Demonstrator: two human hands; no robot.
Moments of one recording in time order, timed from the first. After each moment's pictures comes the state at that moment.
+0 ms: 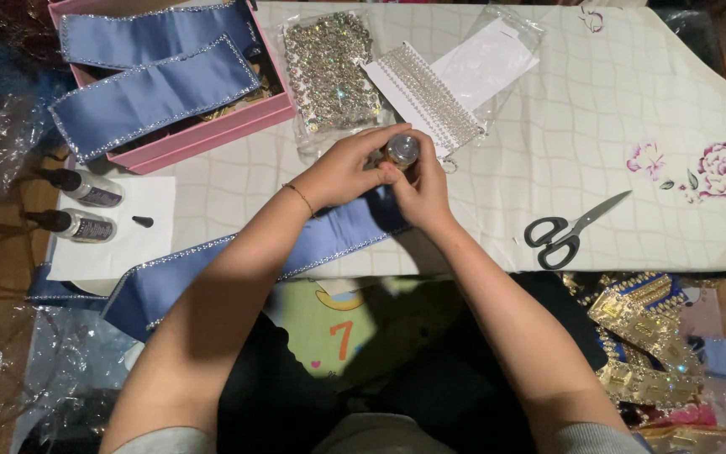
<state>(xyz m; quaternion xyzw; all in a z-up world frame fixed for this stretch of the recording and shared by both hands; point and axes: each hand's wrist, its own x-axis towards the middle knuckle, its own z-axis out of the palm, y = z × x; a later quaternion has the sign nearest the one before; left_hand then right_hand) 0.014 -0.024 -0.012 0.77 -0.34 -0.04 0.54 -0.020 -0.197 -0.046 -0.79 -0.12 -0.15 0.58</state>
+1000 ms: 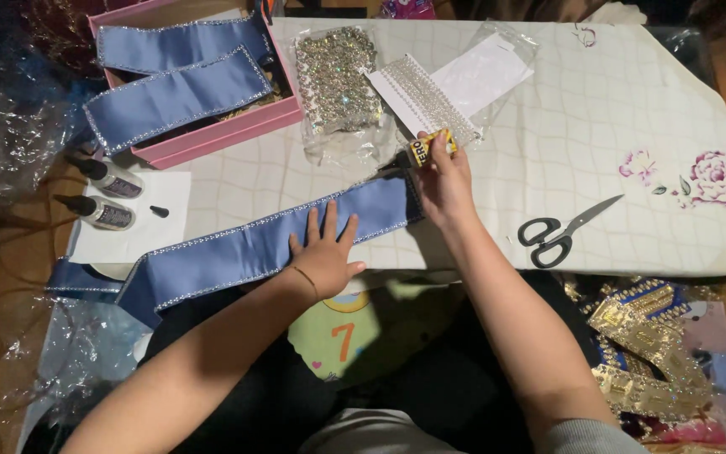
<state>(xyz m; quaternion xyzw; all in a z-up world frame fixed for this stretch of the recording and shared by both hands) -0.118 -0.031 -0.003 0.93 -0.09 -0.35 0.07 0.001 -0.237 -0.059 -0.38 0.12 0.01 0.92</state>
